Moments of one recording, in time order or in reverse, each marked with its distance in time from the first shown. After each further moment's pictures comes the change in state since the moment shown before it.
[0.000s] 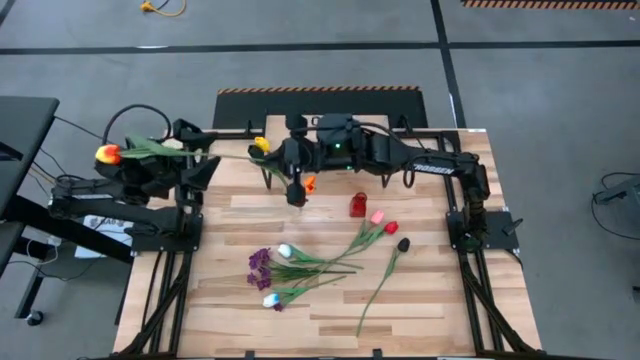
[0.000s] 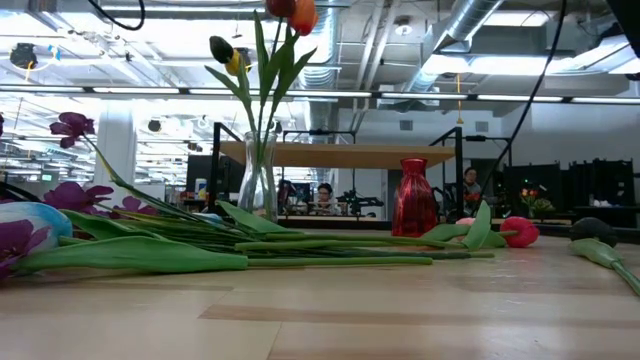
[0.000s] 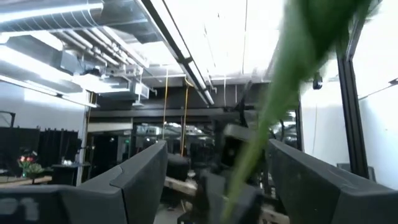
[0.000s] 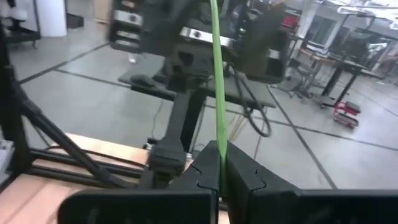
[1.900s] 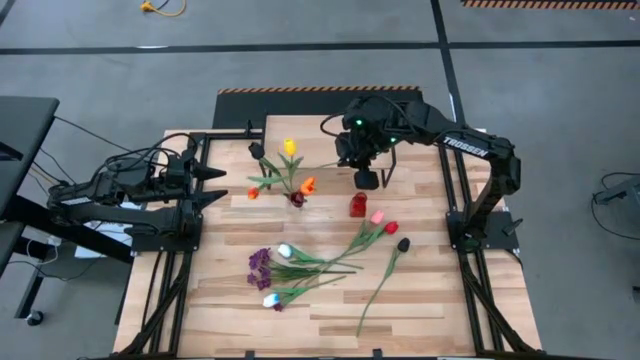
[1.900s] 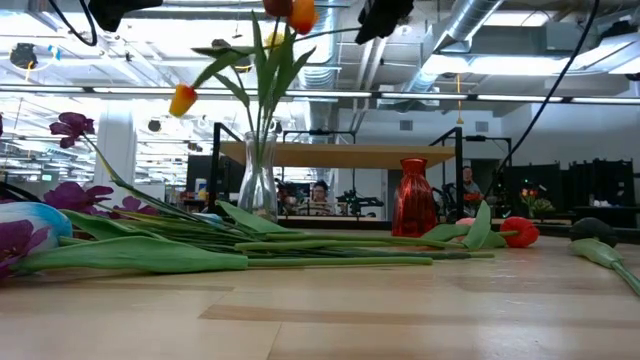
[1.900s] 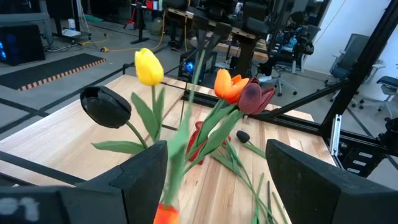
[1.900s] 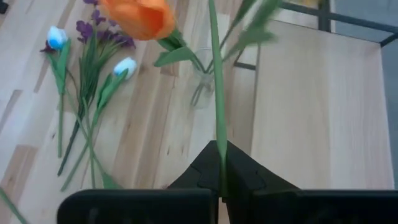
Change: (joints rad) left arm 0.000 -0.243 -0.003 -0.980 -0.026 -0.319; right arm -0.227 -0.245 -0.241 -0.812 -0.131 -0.172
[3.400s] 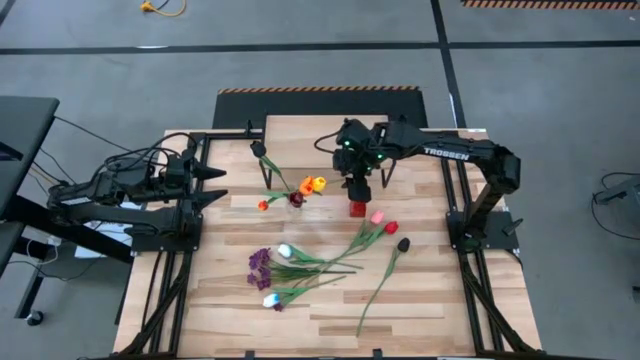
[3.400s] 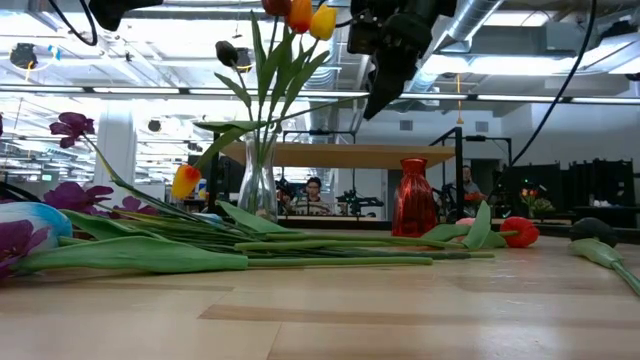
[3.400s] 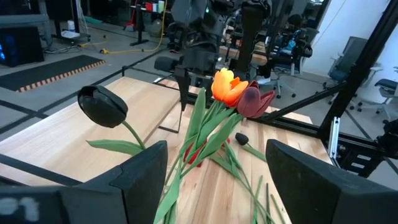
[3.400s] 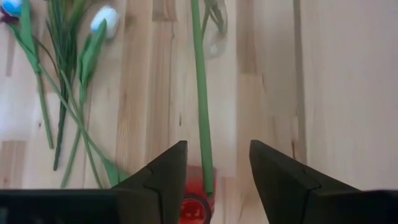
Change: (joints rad) left arm 0.000 0.000 0.000 0.010 0.002 -0.003; right arm -0.025 0.004 -0.354 0.187 -0.015 0.148
